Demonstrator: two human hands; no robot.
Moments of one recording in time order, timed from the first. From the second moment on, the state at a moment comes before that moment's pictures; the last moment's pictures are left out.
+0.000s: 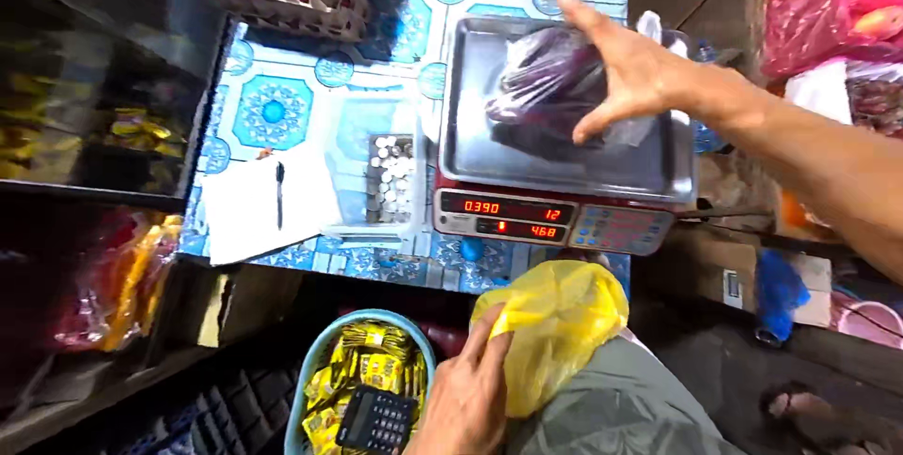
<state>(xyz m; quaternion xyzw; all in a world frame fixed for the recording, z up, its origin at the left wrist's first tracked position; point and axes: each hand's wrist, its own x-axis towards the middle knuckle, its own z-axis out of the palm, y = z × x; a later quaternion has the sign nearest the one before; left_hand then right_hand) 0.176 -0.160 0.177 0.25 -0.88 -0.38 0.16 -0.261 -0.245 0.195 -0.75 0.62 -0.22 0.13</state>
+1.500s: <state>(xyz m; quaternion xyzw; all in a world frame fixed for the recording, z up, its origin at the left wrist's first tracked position) 0.165 -0.178 0.260 0.31 -0.93 -0.22 0.03 -0.009 -0.063 0.124 -0.26 0.31 -0.47 0.78</state>
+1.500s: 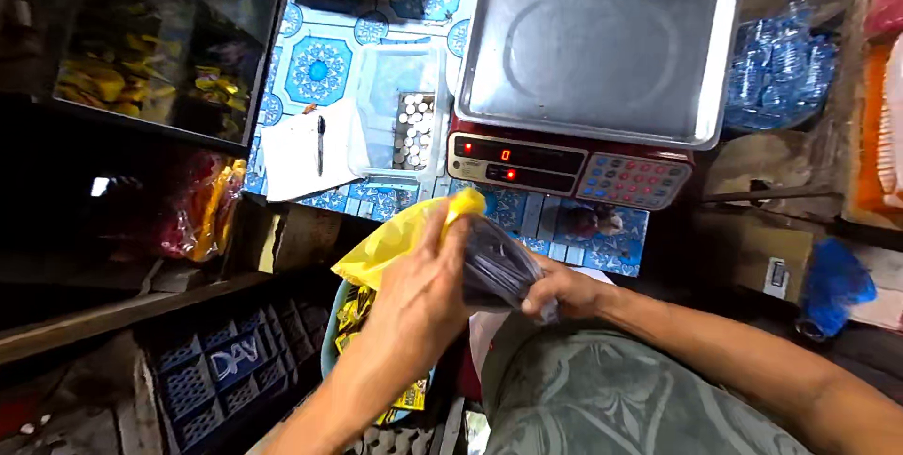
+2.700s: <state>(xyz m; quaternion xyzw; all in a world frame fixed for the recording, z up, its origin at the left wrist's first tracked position) 0.208 -0.167 0.214 0.52 -0.83 -0.11 0.18 -0.106 -0.001 -0.025 -0.70 0.70 -0.17 -0.03</state>
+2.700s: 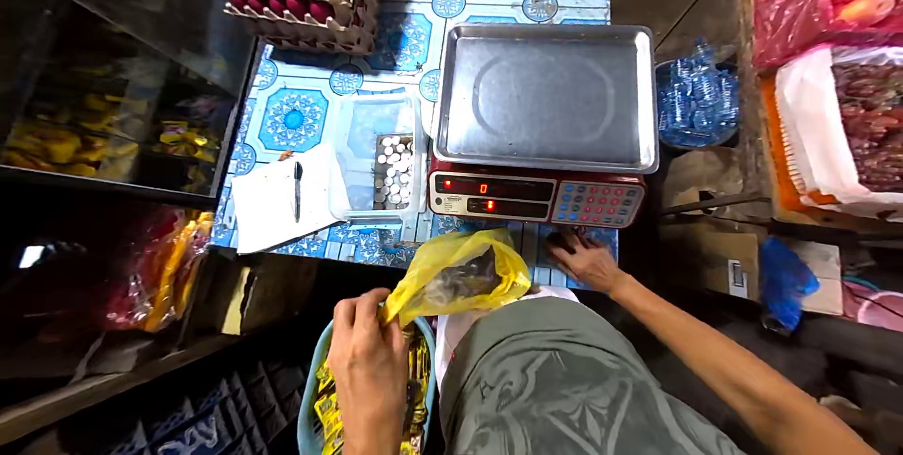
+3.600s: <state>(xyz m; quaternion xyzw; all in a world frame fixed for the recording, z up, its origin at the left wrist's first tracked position) 0.168 -0.176 0.206 0.19 -0.51 -0.82 0.21 -0.076 -0.004 0.083 -0.50 0.84 -0.17 -0.11</state>
